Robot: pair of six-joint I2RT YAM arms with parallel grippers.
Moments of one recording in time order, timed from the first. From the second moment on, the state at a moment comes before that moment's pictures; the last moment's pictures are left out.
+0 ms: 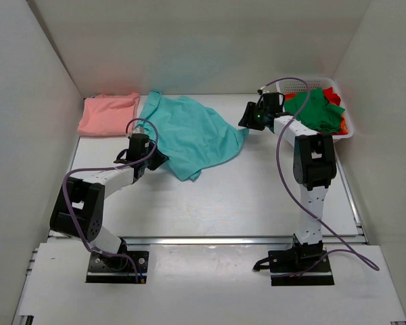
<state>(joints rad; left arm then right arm) -0.27 1.53 0.77 0.10 0.06 -0.86 0.15 2.14 1.60 -0.15 -0.29 0.35</state>
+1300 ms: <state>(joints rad) -0.14 1.18 0.63 -0.05 0.11 -0.82 0.16 2.04 1.35 -0.14 -0.24 0.53</state>
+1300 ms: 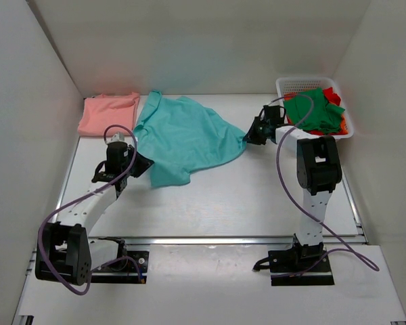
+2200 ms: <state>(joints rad) -0.01 1.00 1.52 -0.16 0.10 -0.70 0.17 1.10 1.57 -0.15 -0.25 0.39</state>
